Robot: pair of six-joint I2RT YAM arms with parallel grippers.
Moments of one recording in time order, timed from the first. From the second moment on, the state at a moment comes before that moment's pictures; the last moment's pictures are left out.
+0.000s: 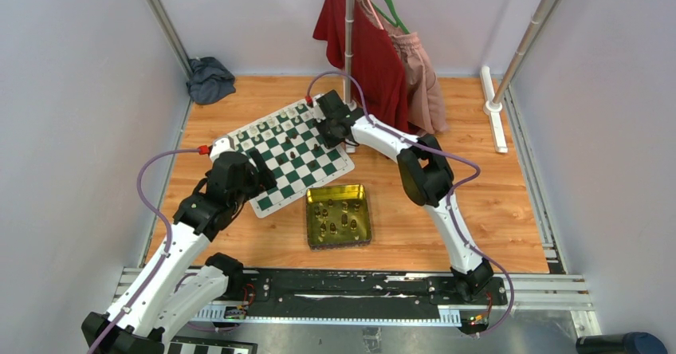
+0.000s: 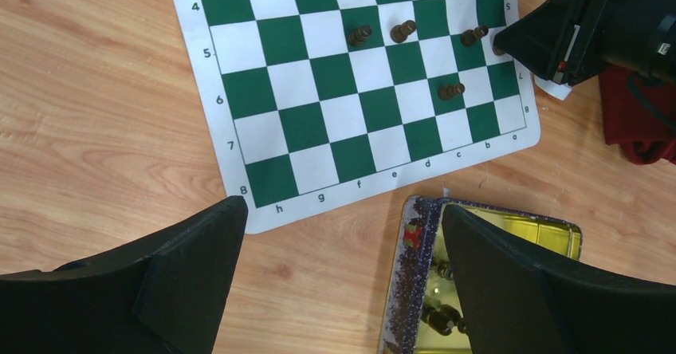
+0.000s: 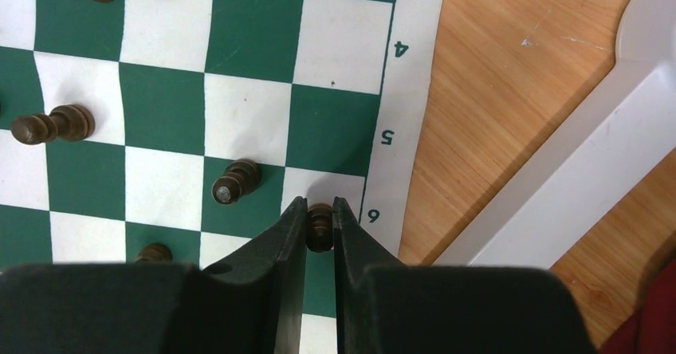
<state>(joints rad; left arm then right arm) -0.40 0.74 0.71 -0.64 -0.34 -0.70 0.69 2.38 2.00 -0.49 -0.03 0.01</state>
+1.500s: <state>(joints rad) -0.40 0.74 0.70 -0.64 -0.34 -0.71 0.70 2.26 1.82 -0.47 0.00 0.00</state>
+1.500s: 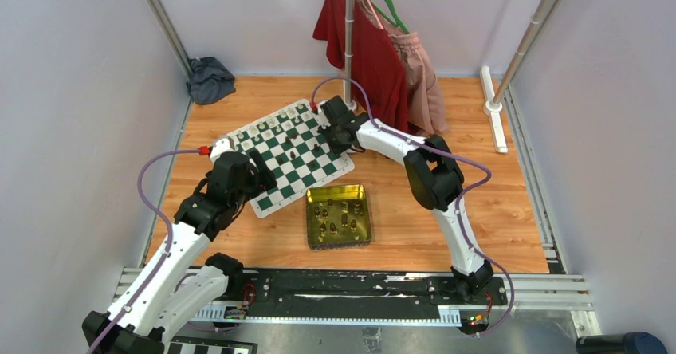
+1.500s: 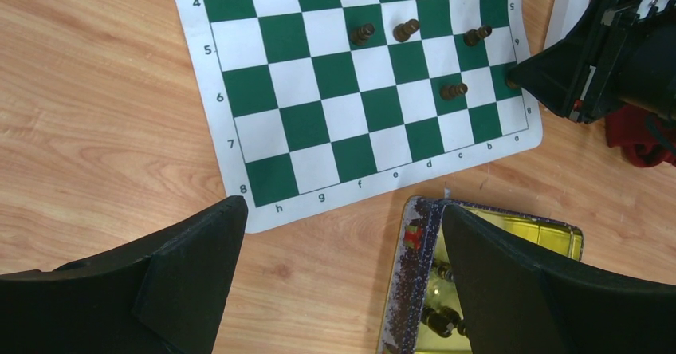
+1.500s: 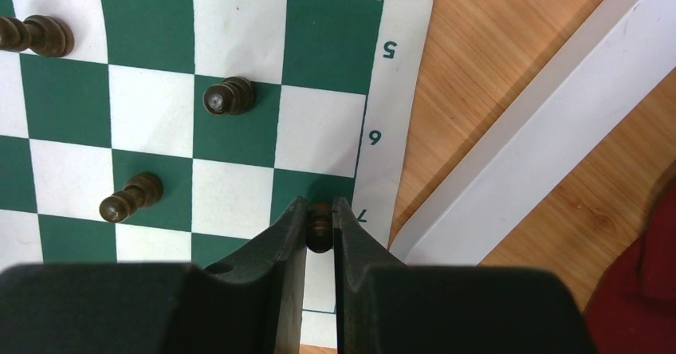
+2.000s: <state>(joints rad) -0.40 0.74 0.70 -0.64 -0.35 -0.71 0.70 2.26 1.82 -0.47 0.00 0.00</state>
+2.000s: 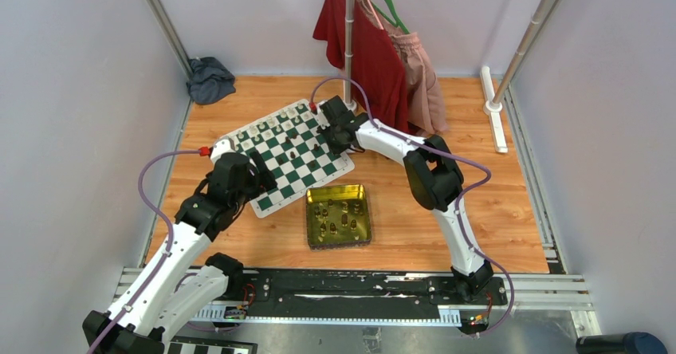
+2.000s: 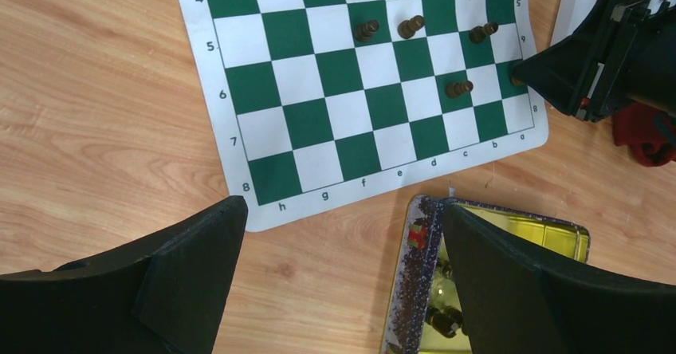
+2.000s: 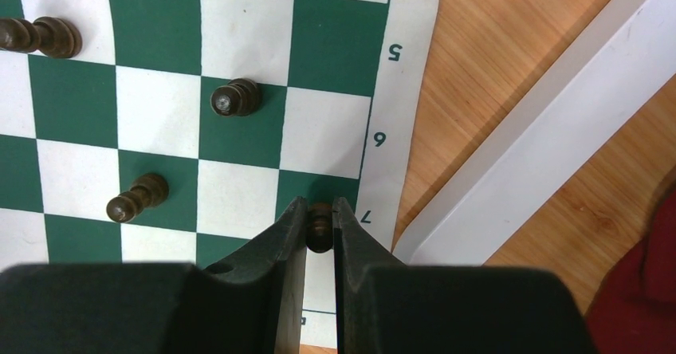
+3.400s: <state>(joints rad) -0.40 0.75 0.69 -0.64 -0.35 -0.71 0.73 2.28 2.01 -0.52 -0.02 -0.01</state>
